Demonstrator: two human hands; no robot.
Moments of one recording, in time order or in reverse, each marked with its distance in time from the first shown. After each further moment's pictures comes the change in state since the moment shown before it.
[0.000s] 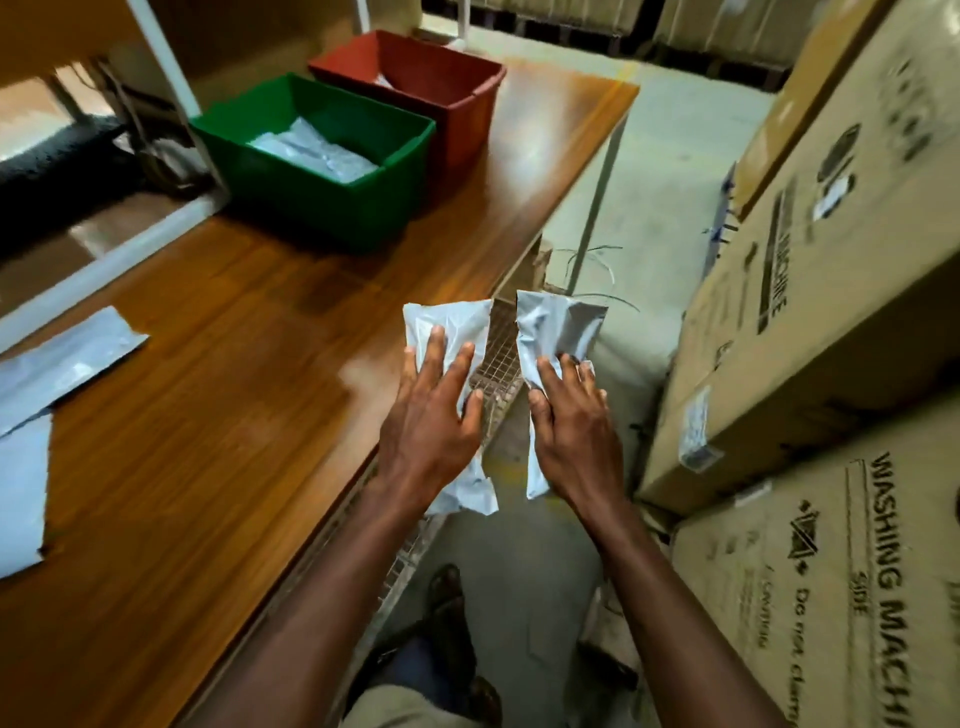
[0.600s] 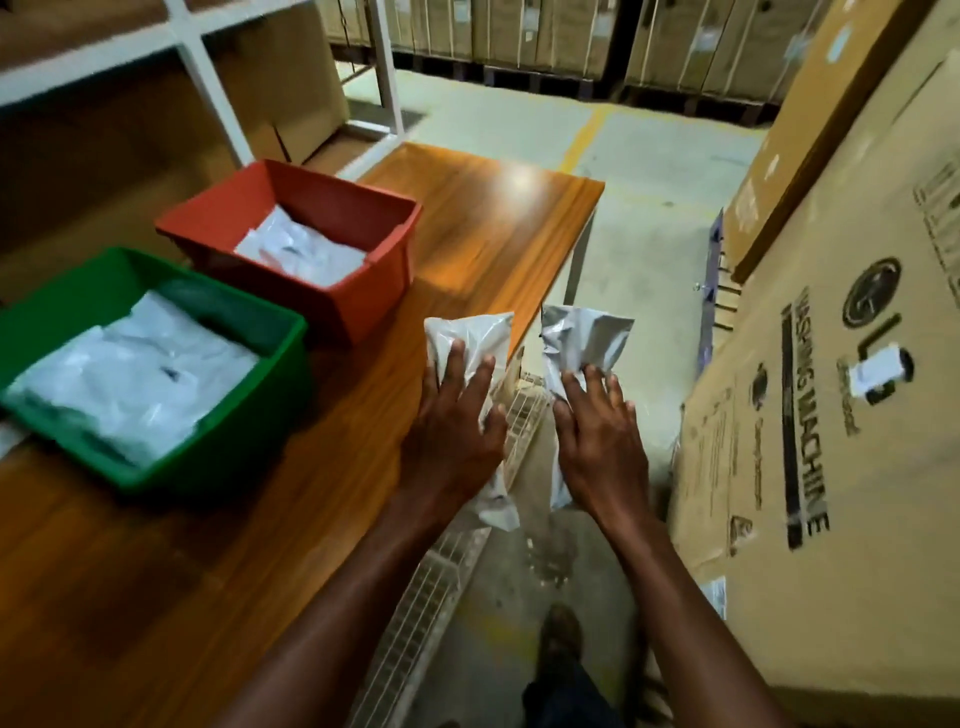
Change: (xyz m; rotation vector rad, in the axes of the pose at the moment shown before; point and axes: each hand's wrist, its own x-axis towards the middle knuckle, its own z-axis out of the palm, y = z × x) left_hand 0.385 0.099 0.086 -0.007 -0.005 0.108; right_hand 0.376 0.126 -0.029 -0.013 0.089 0.059
